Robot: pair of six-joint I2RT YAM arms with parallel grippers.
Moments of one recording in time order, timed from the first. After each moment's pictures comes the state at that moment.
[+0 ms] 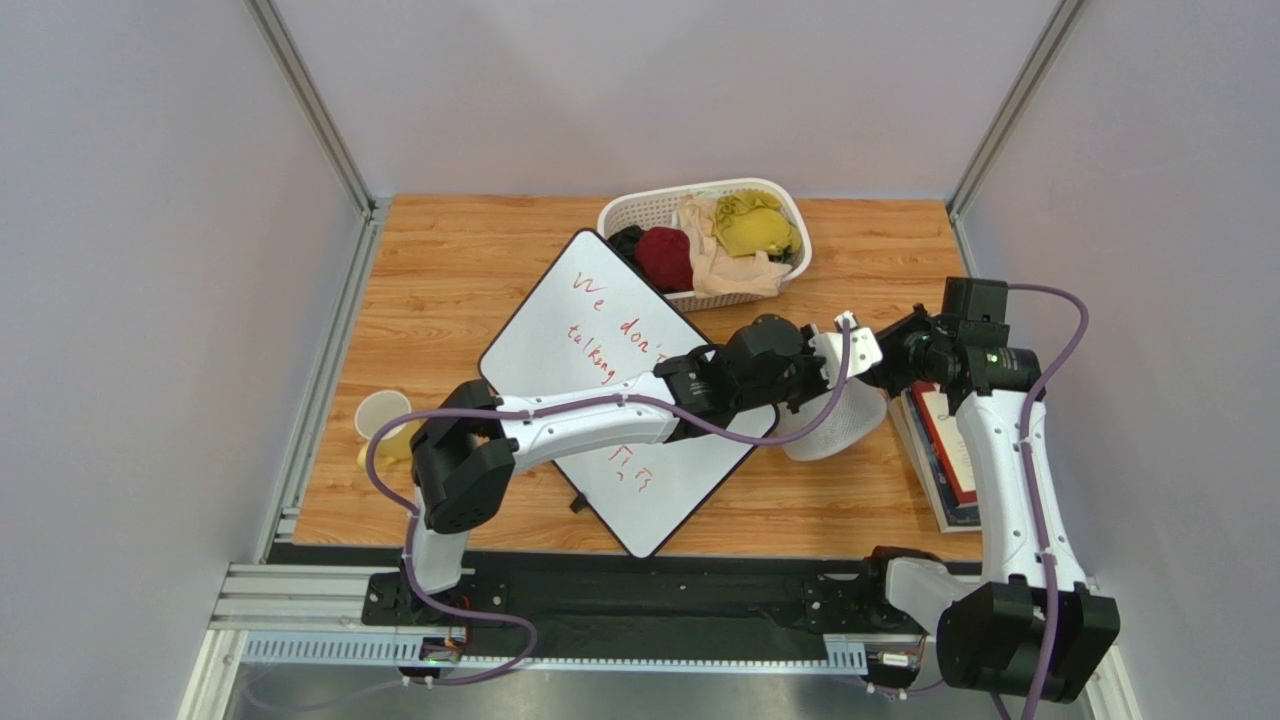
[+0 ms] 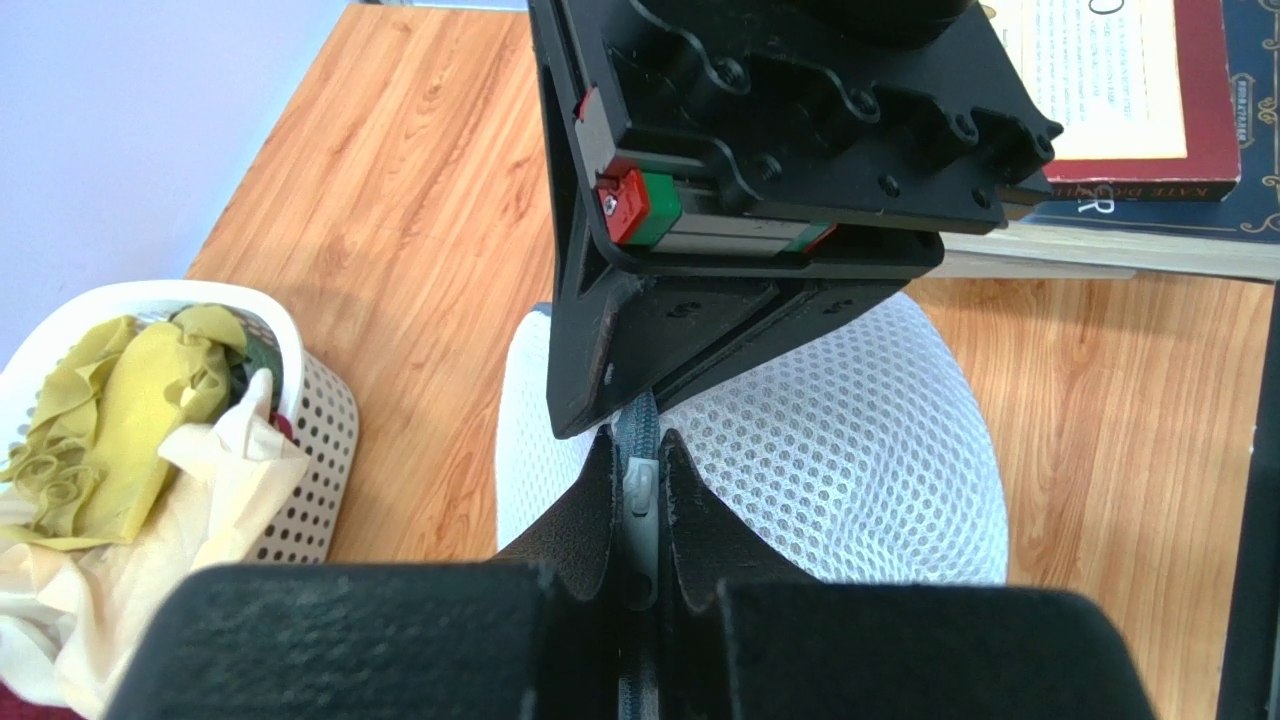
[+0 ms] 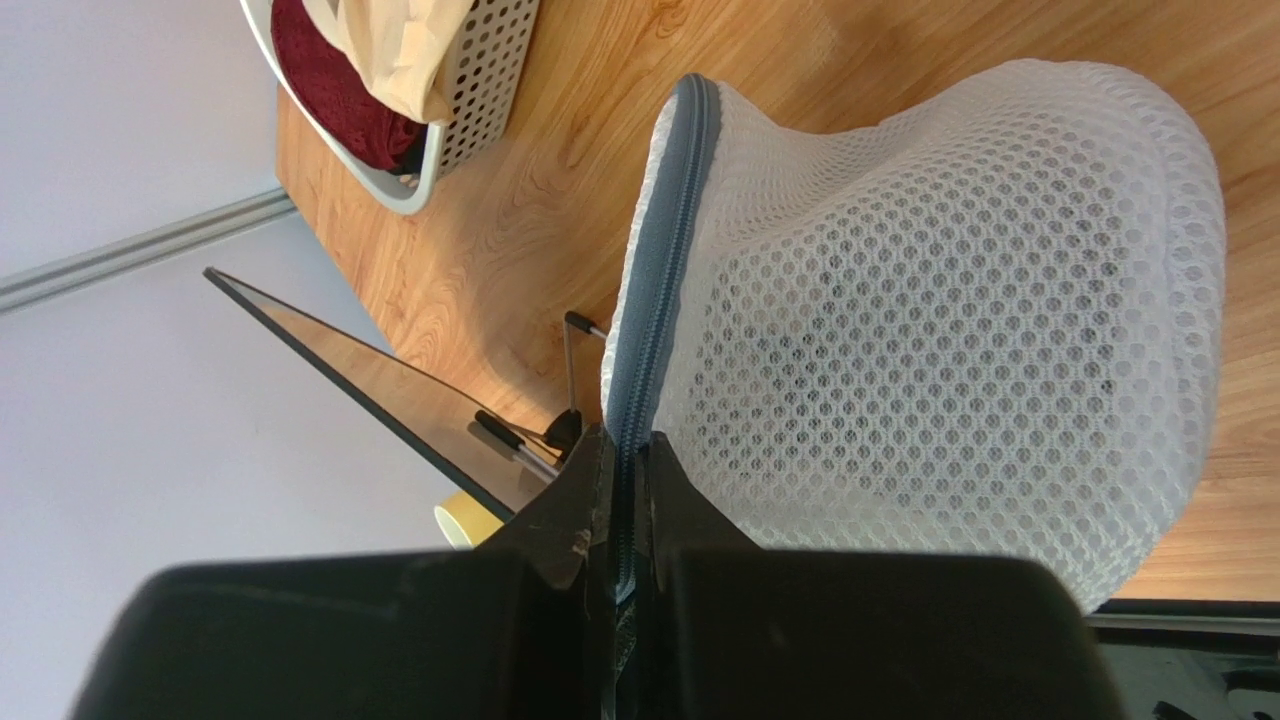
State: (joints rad) left arm -1.16 1.94 1.60 0.05 -0.02 0.28; right arm -0.13 1.08 1.05 -0.83 -0.39 0.98
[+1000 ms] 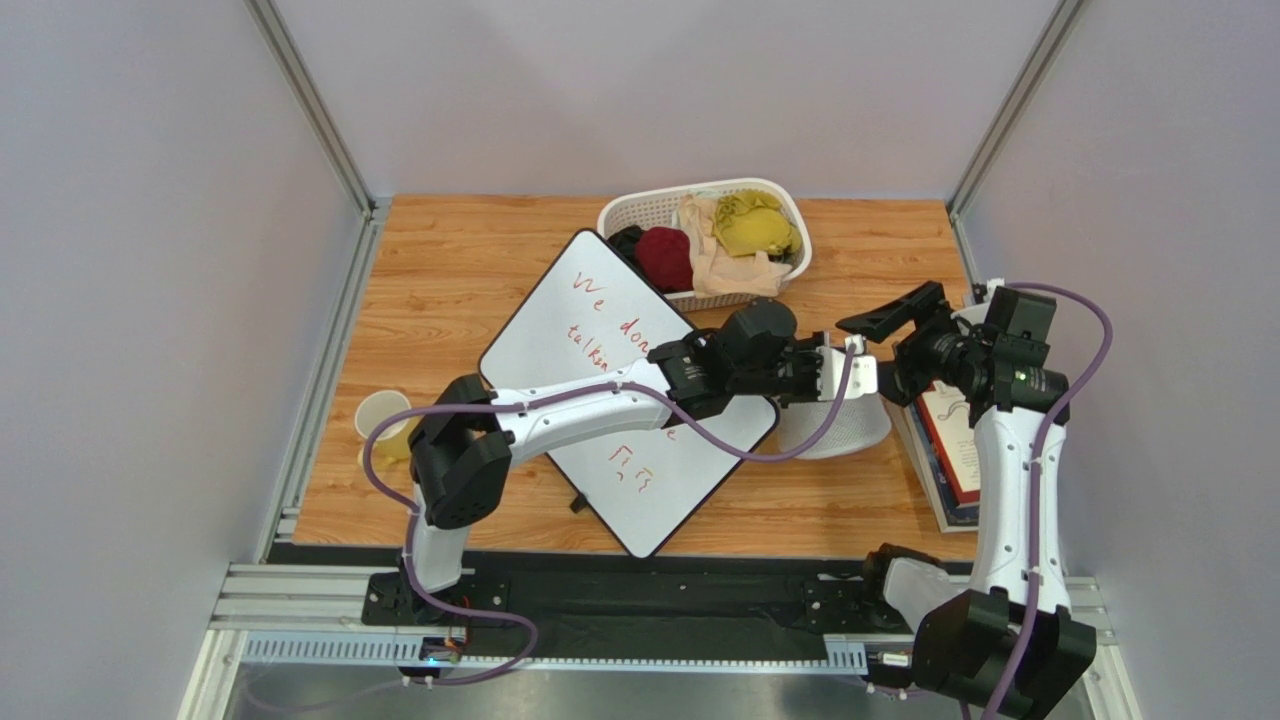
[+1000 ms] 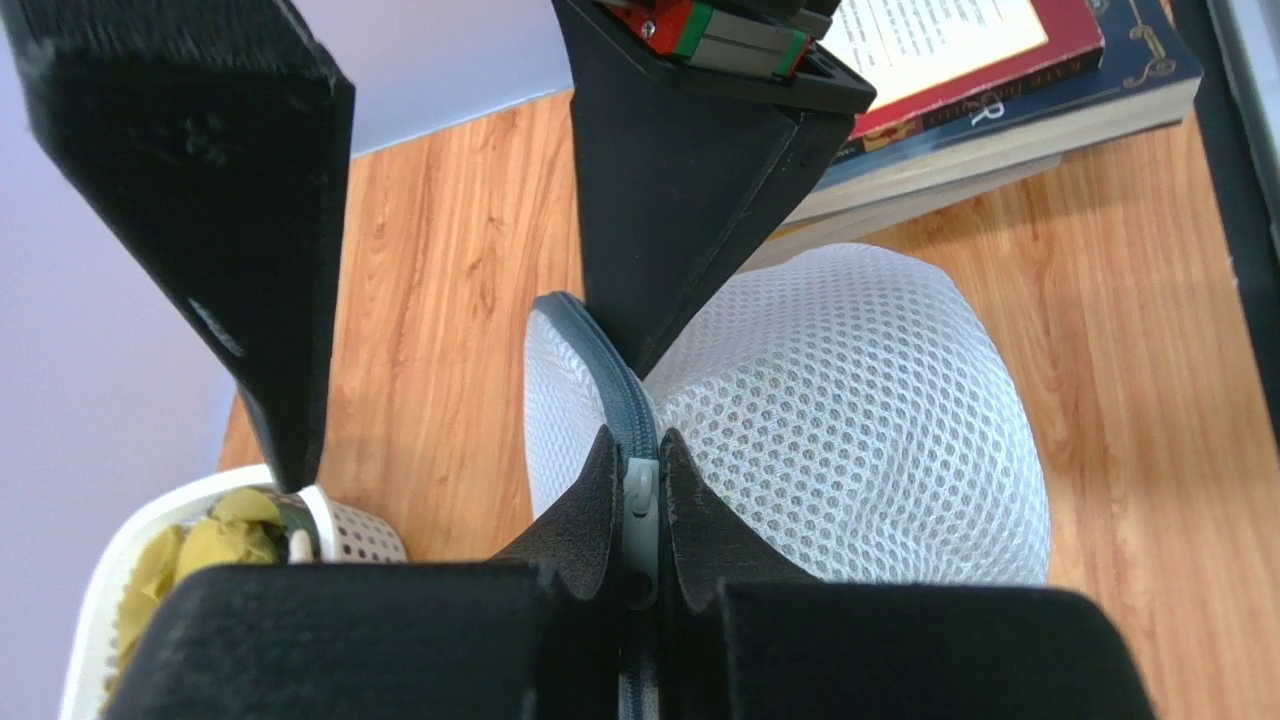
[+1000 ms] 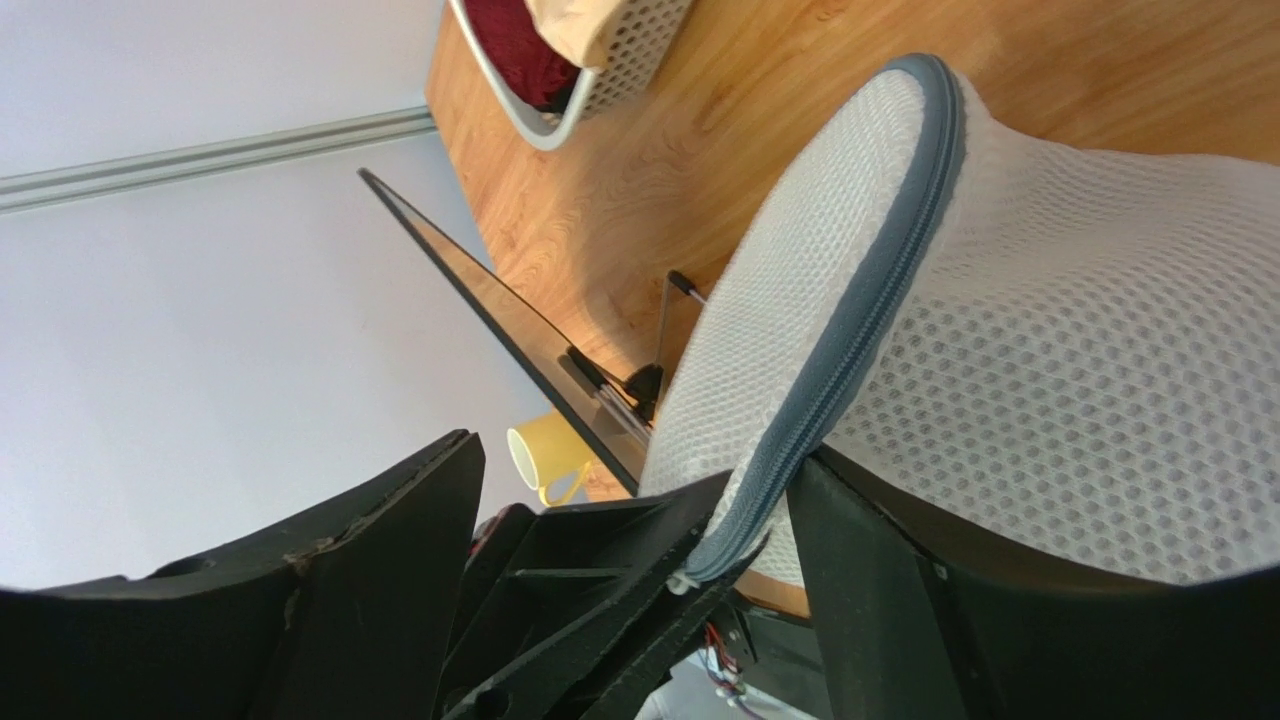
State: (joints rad) left arm -1.12 1.94 1.64 -0.01 0.25 0.56; right arm -0.30 1.02 1.02 -0.74 -0.71 0.86
